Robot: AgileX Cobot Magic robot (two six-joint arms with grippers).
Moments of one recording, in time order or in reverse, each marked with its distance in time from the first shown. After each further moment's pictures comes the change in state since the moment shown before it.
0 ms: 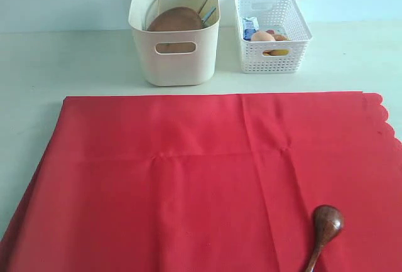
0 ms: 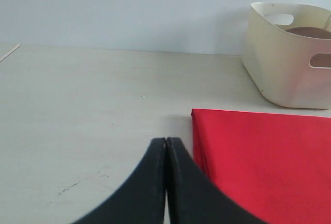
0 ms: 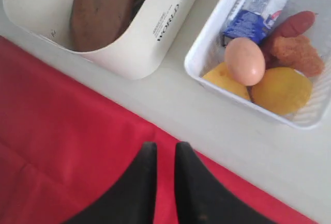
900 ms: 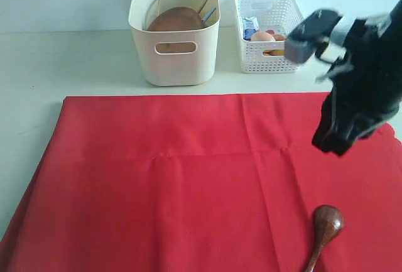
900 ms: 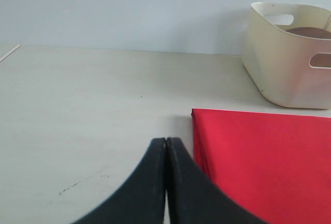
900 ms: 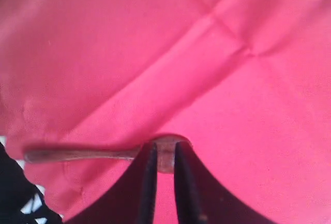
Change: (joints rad) left arm 0.000 0.000 0.000 0.000 0.000 0.000; right arm 0.287 -0.492 0.842 -0.263 -0.058 -0.175
